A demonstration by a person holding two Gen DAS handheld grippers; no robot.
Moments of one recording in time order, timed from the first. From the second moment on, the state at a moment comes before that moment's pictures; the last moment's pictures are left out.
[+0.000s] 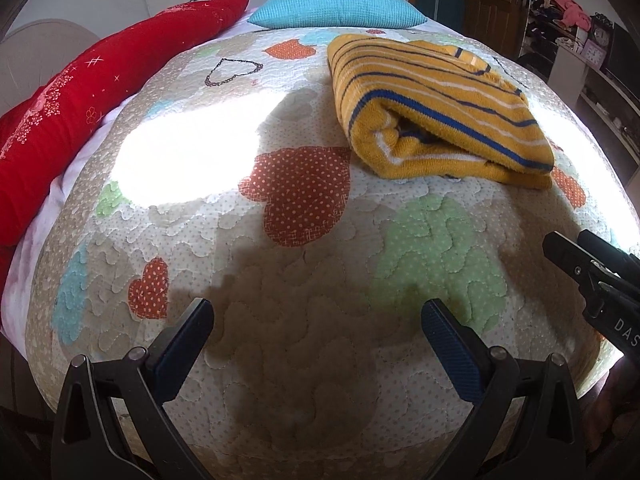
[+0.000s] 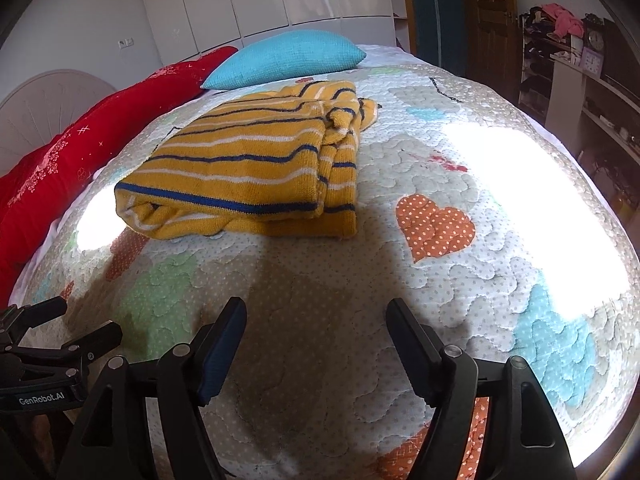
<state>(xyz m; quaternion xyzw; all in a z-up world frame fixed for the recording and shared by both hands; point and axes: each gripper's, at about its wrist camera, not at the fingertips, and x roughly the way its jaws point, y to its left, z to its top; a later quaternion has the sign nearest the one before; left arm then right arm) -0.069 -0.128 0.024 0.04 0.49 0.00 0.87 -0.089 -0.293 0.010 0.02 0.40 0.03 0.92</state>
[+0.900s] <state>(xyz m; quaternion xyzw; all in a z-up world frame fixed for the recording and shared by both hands) -0.066 -0.122 0.005 0.00 0.51 -0.01 0.86 -0.082 -0.284 -0.002 0.01 0.41 0.02 0.91</state>
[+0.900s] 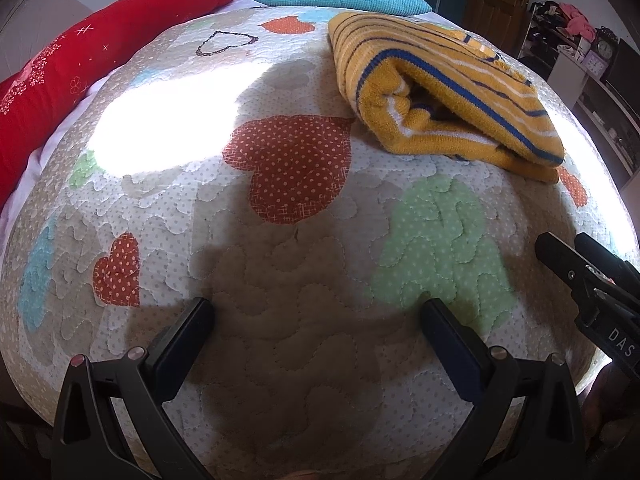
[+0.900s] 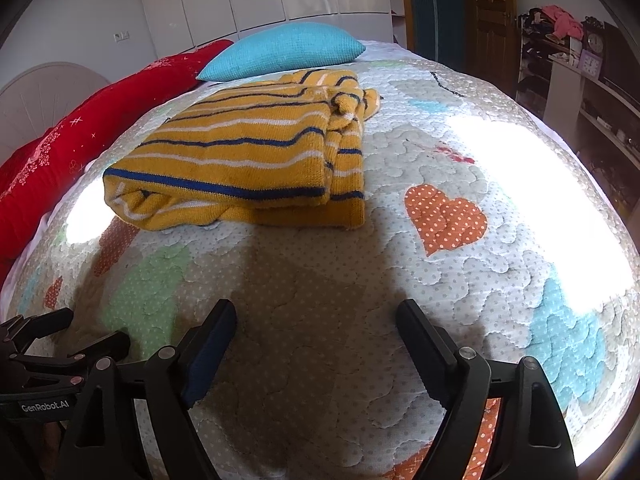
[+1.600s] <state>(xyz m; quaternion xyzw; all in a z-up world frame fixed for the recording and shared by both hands) -0.080 -0.118 0.025 -0.04 0.50 -0.04 0.87 -0.095 -0.297 0.009 0.04 0.40 0.01 0.92</state>
